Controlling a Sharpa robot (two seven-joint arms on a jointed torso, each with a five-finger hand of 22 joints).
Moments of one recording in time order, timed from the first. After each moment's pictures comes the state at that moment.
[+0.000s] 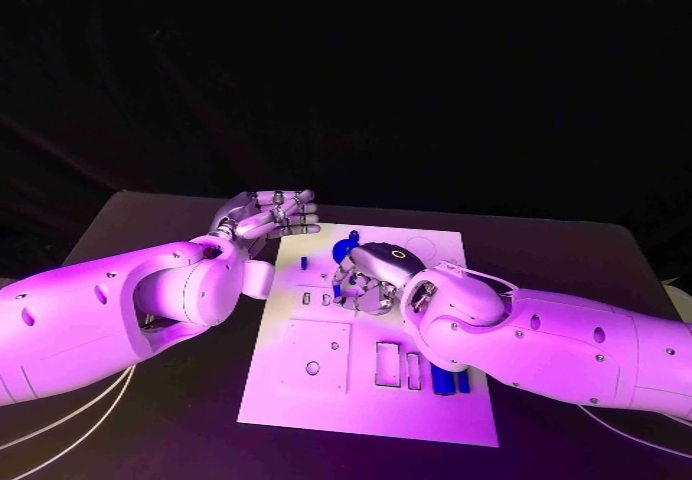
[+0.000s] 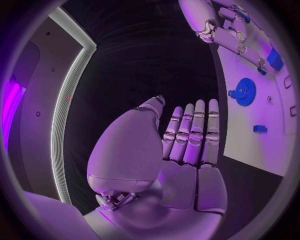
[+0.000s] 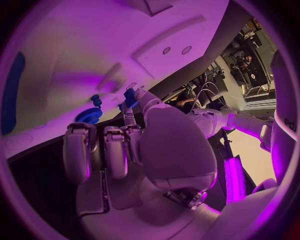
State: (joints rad) left arm 1.24 -0.93 -0.01 1.68 0.04 -0.47 0.35; left_hand 1.42 -0.11 0.23 0.27 0.23 0.92 0.22 0.11 0.07 0.99 0.18 0.10 0.07 1.00 0.14 0.13 0.11 0.17 0.82 0.28 0.32 0.15; right arm 1.23 -0.58 -0.13 1.59 -1.53 -0.41 -0.29; right_hand 1.39 -0.09 0.25 0.16 0.29 1.12 0.10 0.13 0.20 1.47 0.02 1.45 1.31 1.47 -0.04 1.57 1.31 0.05 1.47 0.07 1.44 1.31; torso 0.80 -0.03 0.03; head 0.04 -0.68
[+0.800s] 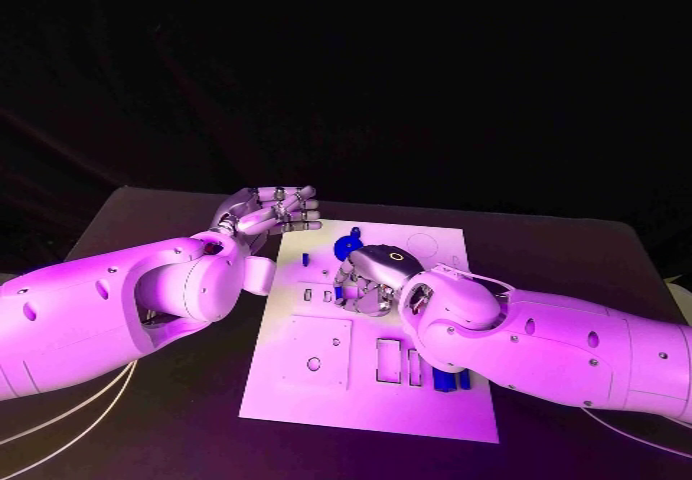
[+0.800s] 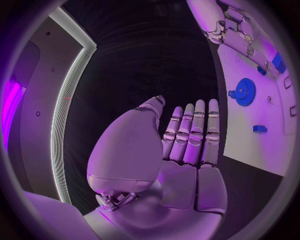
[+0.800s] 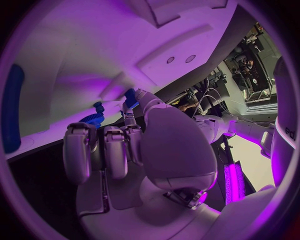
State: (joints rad) left arm 1.24 -0.93 -0.01 1.68 0.04 -0.47 0.34; left_hand 1.42 -0.11 0.23 0.27 0.23 0.92 0.22 0.11 0.07 0.99 0.18 0.10 0.07 1.00 0.14 0.13 0.11 0.17 0.82 0.28 0.32 0.15; right arm 1.21 -0.56 -0.13 1.57 -1.59 -0.39 -0.32; right_hand 1.39 -0.10 0.24 0.16 0.29 1.12 0.10 0.13 0.20 1.47 0.02 1.45 1.31 1.47 -0.04 1.57 1.31 0.05 1.47 0.07 1.44 1.31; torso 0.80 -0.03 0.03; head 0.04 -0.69
